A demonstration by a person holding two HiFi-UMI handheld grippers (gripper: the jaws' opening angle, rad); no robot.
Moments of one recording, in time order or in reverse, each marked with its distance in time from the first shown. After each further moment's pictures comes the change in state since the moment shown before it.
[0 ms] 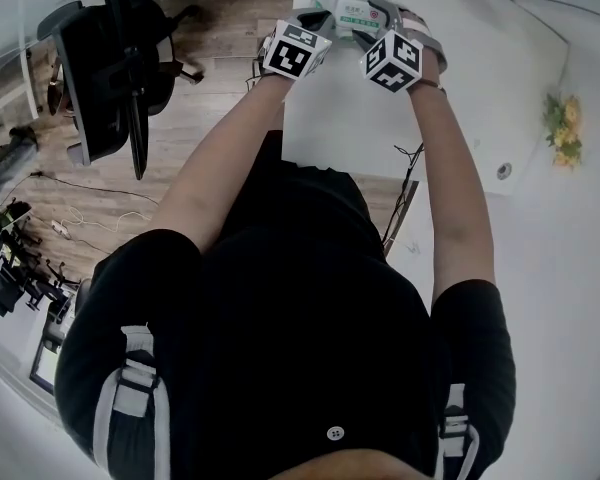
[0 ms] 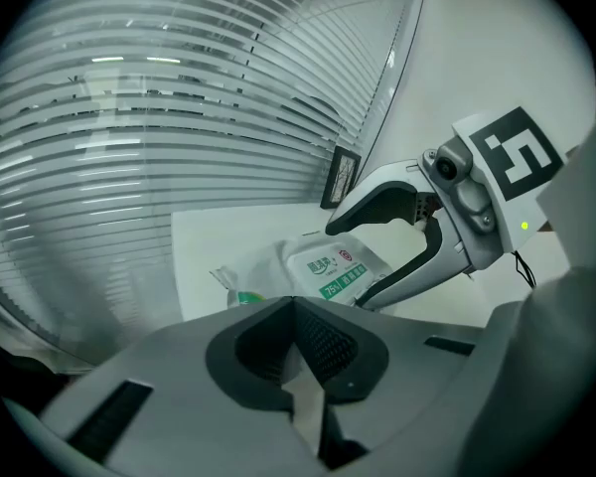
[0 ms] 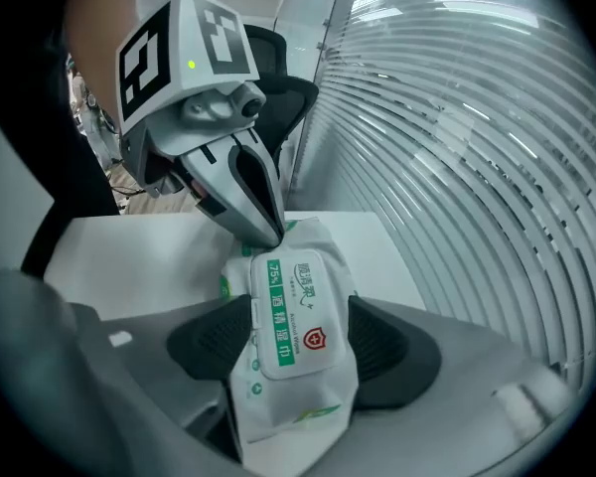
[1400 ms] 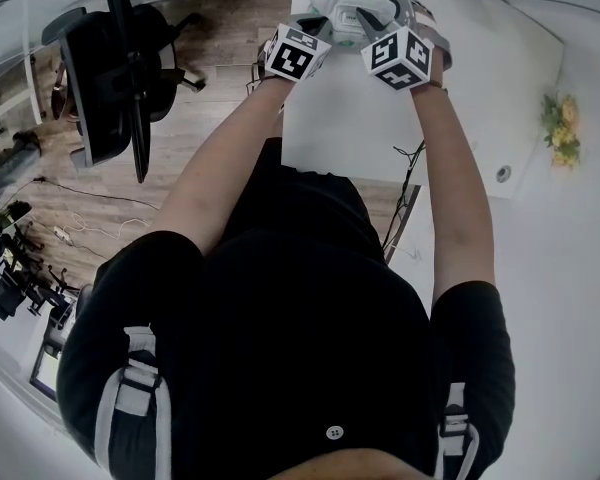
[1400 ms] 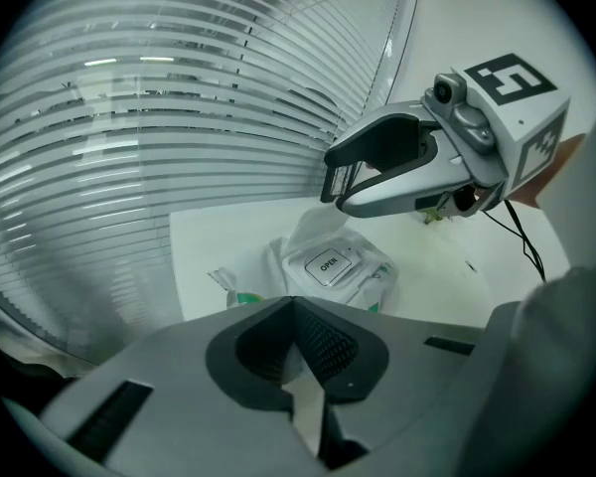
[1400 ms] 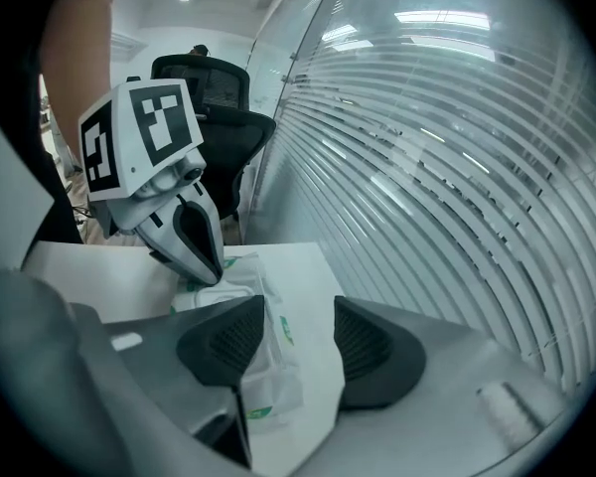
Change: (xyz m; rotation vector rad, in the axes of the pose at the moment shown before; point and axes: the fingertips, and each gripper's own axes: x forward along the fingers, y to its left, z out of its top) left arm 0.000 -0.002 -0.001 0.018 0.052 0.021; right arm -0.041 -0.061 0.032 0.062 -0.132 -0.217
